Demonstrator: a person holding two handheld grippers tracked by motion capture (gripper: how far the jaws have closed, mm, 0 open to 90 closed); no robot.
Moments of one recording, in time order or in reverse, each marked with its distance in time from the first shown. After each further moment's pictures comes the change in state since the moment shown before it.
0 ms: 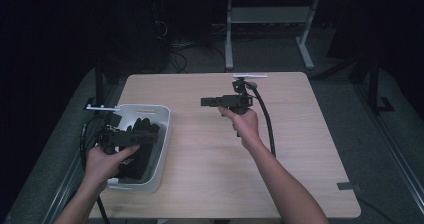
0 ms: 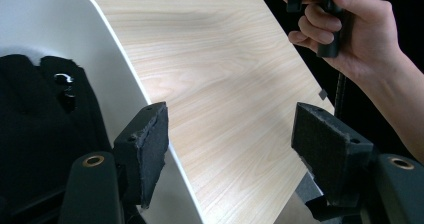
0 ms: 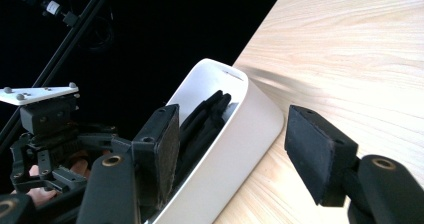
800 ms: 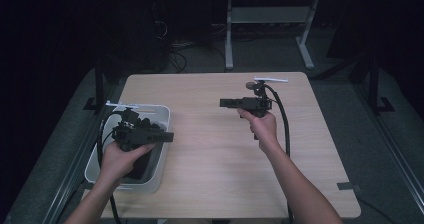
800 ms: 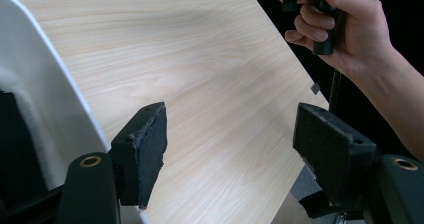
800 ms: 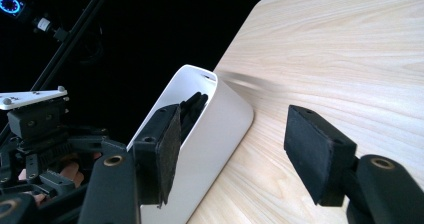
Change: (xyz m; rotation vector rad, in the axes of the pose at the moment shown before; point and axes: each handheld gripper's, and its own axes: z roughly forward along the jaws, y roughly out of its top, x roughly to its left) left arm -0.019 0.010 0.030 0.037 -0.027 0.044; right arm -0.023 -0.010 -0.046 -0.054 -0.042 0.038
